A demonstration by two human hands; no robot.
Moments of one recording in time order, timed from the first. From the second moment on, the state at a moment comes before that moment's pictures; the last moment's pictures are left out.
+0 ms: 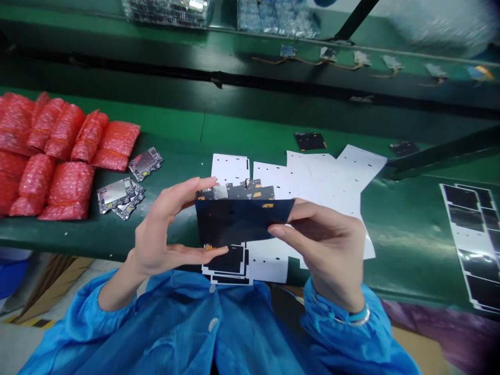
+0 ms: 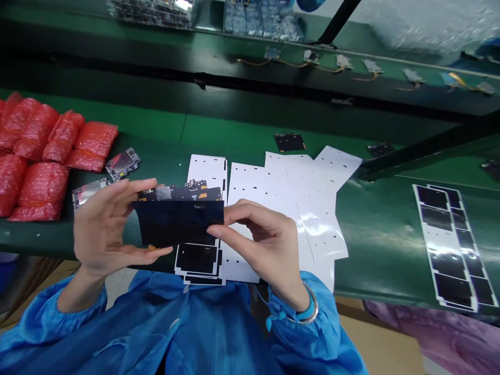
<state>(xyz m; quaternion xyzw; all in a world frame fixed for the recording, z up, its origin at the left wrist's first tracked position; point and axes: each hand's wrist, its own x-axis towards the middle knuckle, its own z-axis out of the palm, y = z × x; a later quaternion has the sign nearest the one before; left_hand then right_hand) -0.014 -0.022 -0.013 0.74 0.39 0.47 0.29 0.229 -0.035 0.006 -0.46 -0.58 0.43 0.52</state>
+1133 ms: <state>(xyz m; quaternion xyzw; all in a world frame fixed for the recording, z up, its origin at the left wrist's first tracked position) -0.021 -0.010 -0.015 0.78 0.36 0.47 0.23 0.232 -0.035 0.013 -0.46 -0.65 0.34 0.50</state>
